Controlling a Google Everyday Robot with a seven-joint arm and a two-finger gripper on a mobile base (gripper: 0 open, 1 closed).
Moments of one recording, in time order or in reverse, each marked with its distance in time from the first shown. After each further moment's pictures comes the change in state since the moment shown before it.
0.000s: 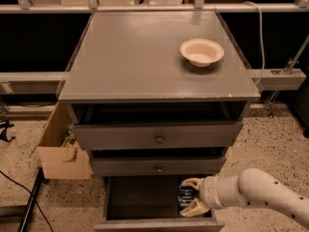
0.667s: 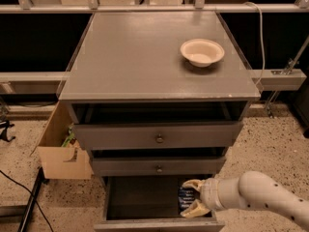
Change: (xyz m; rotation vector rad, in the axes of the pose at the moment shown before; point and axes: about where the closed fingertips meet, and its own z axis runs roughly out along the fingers) arm 0.009 0.000 0.004 0.010 0.002 0.018
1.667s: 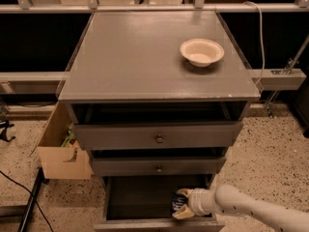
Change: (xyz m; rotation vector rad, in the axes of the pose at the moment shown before) arm 0.129 -0.008 0.155 0.019 0.015 0.126
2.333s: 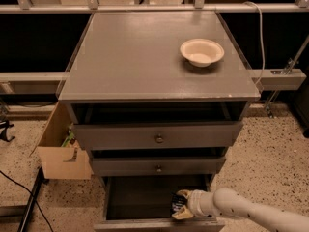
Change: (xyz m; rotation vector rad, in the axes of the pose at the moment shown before) arm 0.017 -0.002 0.016 0.026 0.003 0.012
